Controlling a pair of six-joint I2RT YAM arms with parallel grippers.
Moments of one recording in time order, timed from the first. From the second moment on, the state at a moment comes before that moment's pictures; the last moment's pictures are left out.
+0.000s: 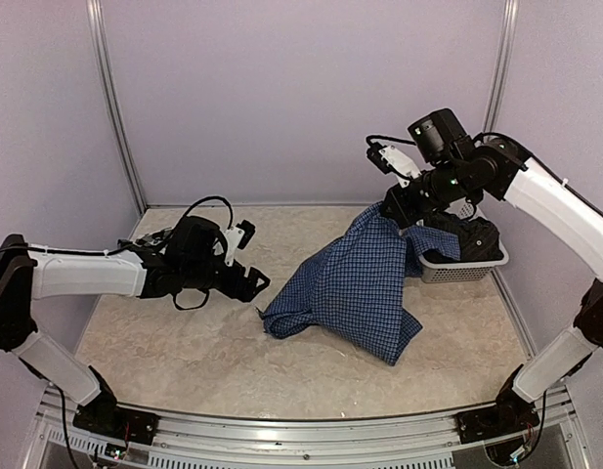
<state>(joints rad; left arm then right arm) -0.70 1.50 0.85 0.00 0.05 -0.12 0.70 1.51 1.69 -0.95 0.03 -0.03</state>
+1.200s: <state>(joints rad) -0.93 1.54 0.92 0.32 0.16 0.03 0.67 1.55 2.09 -0.87 -0.41 -0.01</state>
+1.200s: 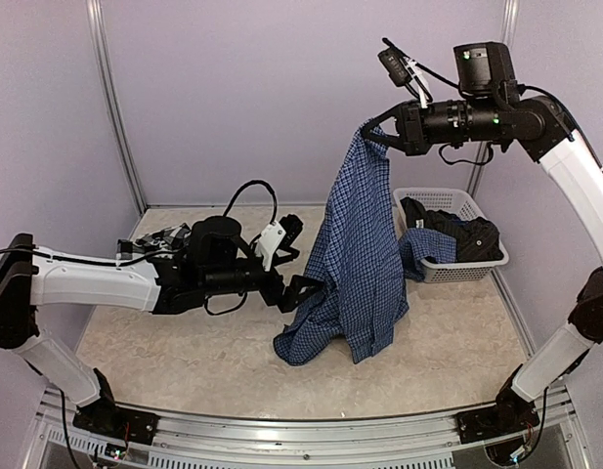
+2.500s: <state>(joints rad) -0.81 1.33 0.88 0.10 -0.13 -0.12 0.70 1.65 1.38 -0.48 -0.26 0.11</state>
